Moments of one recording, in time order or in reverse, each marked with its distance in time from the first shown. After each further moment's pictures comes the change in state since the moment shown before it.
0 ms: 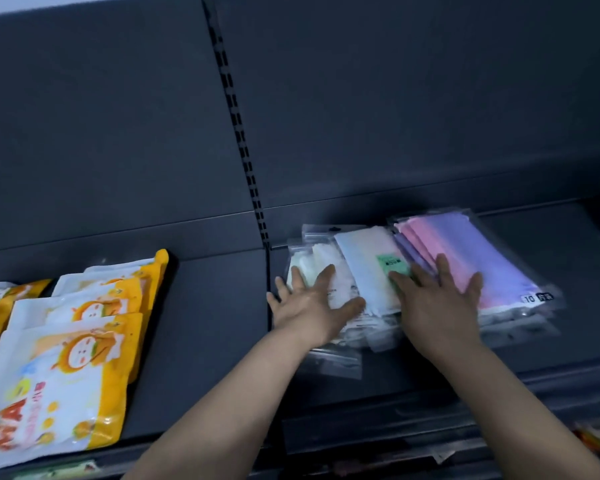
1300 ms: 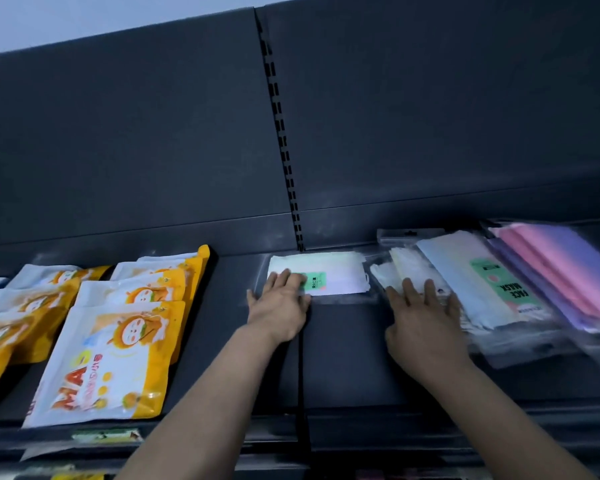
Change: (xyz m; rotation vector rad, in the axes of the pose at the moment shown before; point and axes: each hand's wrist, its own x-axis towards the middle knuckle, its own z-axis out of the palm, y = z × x) left_hand 0.006 -0.080 -0.021 0.033 0.167 -0.041; right_hand -0.007 -0.046 0.010 0.094 -0.076 -0.174
